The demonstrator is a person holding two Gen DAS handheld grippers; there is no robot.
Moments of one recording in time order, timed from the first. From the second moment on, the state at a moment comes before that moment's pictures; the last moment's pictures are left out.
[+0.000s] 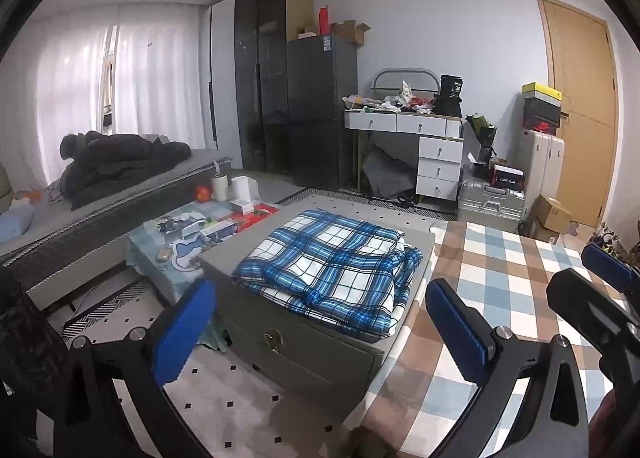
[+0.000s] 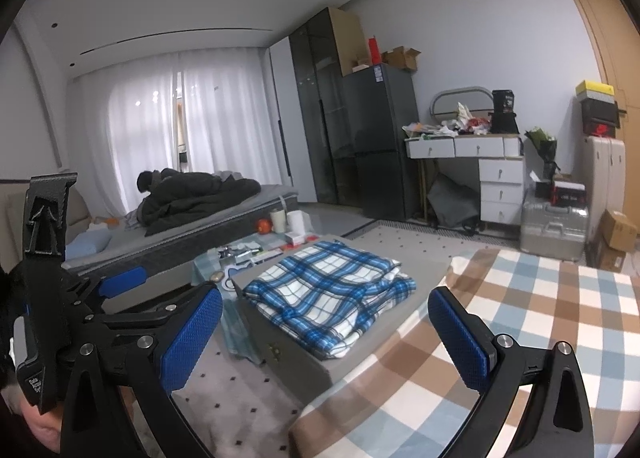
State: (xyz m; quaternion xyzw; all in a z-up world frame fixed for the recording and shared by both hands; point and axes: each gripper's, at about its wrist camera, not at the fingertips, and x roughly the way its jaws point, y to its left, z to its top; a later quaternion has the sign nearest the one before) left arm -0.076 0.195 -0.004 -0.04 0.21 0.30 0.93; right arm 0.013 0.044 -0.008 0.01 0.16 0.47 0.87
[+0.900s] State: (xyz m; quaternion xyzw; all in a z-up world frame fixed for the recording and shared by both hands) left arm -0.073 0.194 -0.002 -0.03 0.21 0.29 0.93; right arm 0.009 0.039 -0.002 0.01 0.15 0.46 0.88
